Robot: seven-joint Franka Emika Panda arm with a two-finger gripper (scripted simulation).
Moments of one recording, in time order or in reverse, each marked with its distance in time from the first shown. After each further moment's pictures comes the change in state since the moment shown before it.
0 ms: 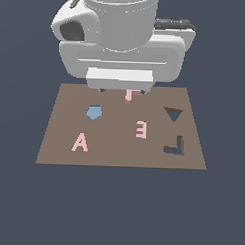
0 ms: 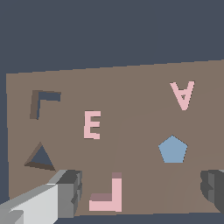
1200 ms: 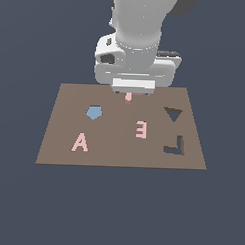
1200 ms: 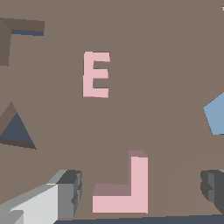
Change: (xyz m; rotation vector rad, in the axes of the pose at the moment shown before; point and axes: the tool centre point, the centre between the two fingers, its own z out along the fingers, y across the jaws) arm -0.073 -0.022 0.086 -0.021 -0.018 -0.004
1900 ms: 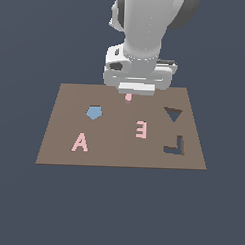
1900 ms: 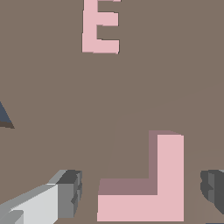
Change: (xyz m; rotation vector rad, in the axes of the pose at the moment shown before) arm -0.032 -0.011 0.043 -0.011 -0.009 -0.001
